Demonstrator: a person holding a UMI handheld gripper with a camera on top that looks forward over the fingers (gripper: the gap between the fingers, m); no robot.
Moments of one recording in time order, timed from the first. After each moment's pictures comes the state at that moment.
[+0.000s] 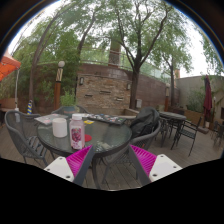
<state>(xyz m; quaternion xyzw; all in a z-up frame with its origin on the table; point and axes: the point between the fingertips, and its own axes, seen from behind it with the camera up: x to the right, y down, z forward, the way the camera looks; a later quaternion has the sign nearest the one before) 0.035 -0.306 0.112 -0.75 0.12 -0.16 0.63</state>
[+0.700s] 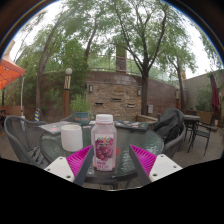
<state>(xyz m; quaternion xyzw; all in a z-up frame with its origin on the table) -0.038 -0.145 0.079 -0.73 0.09 -0.11 0.67</state>
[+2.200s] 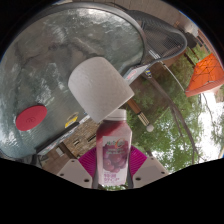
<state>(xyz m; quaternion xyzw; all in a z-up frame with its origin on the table) -0.096 0.047 0.189 -0.23 -0.69 -0.64 0.24</state>
